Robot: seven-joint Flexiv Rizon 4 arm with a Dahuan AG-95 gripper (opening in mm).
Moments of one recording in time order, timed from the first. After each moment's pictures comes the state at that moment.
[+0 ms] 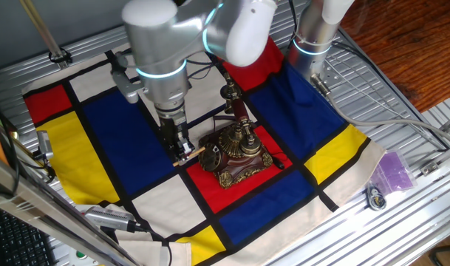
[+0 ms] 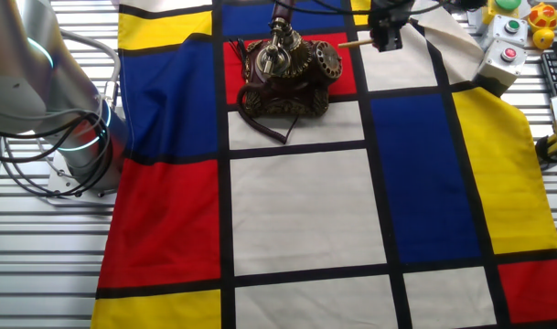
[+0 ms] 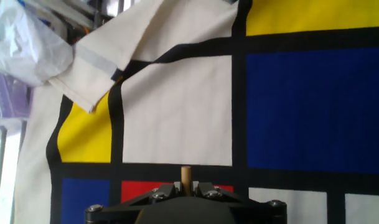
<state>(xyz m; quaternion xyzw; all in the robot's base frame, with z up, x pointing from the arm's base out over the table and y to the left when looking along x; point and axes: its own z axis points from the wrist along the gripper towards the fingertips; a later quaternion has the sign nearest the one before) 0.553 0.180 0.145 -0.06 0.99 0.13 0.06</state>
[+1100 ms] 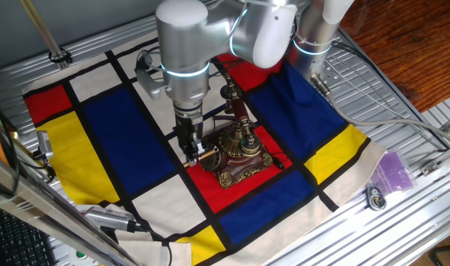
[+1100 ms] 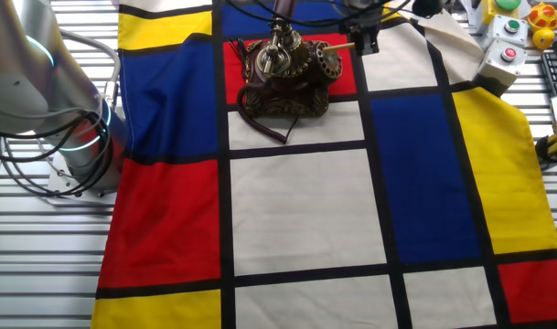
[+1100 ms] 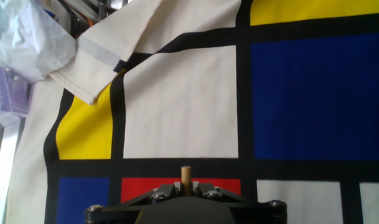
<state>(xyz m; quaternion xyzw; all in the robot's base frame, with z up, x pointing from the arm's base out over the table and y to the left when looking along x) 0.529 0.190 0.124 -0.04 0.99 0.13 0.08</state>
